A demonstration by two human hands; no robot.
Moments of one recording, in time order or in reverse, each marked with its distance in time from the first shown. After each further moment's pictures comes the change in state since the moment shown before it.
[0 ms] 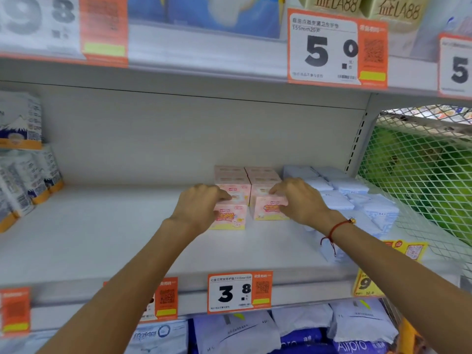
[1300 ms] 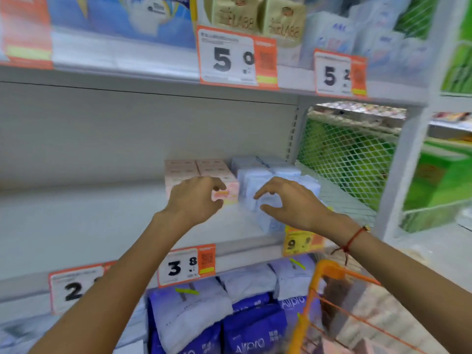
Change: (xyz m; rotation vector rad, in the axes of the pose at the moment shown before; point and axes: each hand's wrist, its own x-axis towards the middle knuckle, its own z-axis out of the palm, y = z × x) left_hand -0.023 0.093 -0.028 -0.202 -0.029 0.084; right_hand -0.118 0.036 -0.057 0.182 0.050 -0.051
